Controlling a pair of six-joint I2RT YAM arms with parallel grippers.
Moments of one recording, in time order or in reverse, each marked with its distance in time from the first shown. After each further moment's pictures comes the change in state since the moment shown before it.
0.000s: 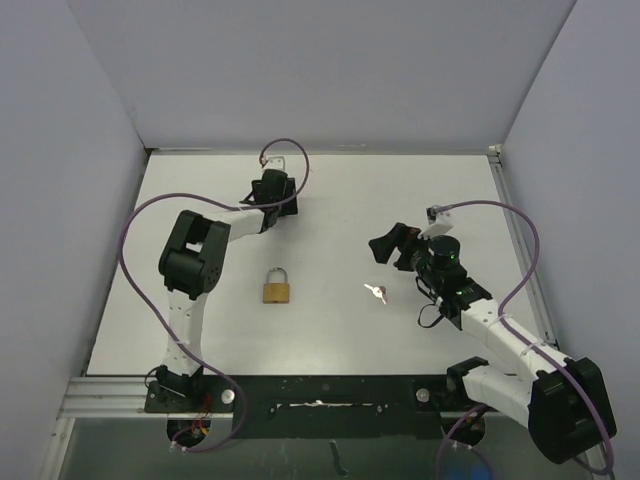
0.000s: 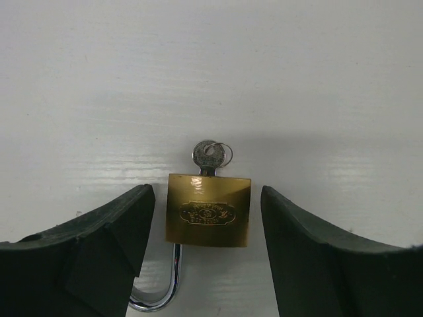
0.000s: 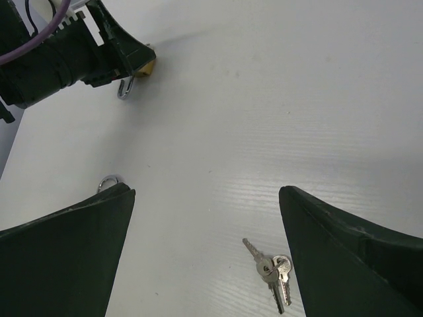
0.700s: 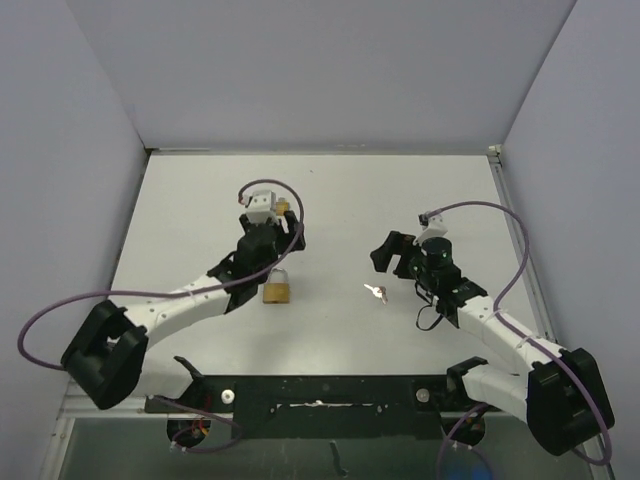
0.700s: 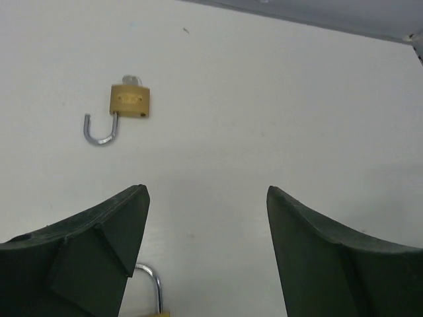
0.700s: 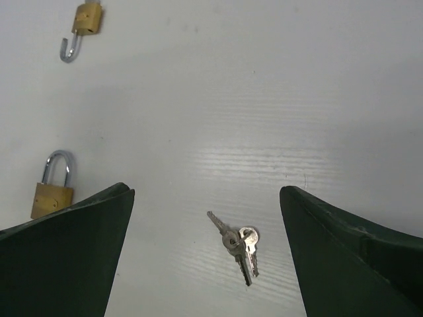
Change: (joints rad) left arm -0.264 -0.771 -0.641 0.234 -0.172 -0.109; right arm 0.010 0.036 0.002 -0.079 0.031 -0.054
